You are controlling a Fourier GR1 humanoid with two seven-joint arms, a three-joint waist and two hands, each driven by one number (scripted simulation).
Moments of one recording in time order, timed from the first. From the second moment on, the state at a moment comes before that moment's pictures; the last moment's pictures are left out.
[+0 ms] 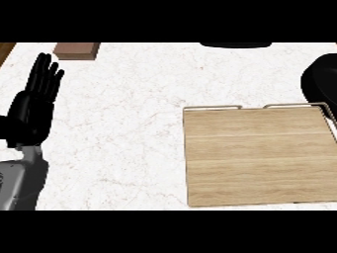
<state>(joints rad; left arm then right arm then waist) -0.28 0.22 0.07 -1.54 0.17 0.12 0.05 -0.83 -0.78 -0.01 -0.45 0.55 -0.47 0.44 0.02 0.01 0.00</state>
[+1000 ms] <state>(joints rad) -0.27 0.21 0.07 -1.55 0.15 0.12 0.04 -0.84 -0.73 -0.37 -0.45 0.23 -0.57 0.01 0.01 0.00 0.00</state>
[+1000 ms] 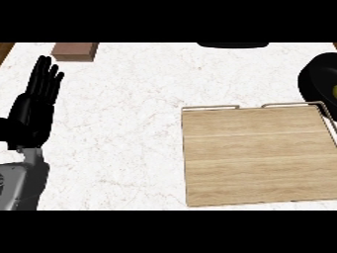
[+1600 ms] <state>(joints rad) -0.27 0.22 0.10 -1.55 0.16 0.10 0.05 -0.58 -0.81 -0.60 -0.60 -0.01 -0.47 -0.21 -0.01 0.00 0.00</state>
